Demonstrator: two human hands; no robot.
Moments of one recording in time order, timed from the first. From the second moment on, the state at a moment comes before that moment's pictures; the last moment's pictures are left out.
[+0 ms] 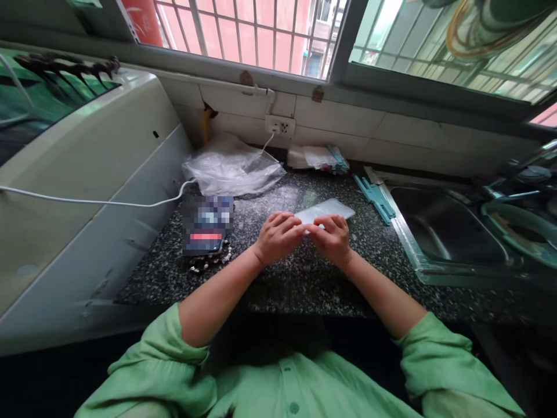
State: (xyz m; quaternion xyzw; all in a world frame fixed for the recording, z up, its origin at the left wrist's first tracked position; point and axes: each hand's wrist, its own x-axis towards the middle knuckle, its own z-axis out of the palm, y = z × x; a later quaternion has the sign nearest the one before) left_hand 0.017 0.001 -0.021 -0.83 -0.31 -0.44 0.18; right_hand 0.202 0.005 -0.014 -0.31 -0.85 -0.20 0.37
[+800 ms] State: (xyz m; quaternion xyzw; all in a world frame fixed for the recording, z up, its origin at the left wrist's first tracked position) left_hand 0.008 0.006 -0.012 -0.78 -0.37 -0.51 0.00; right_hand 0.213 -0.007 0.008 -0.27 -0.75 0.14 0.58
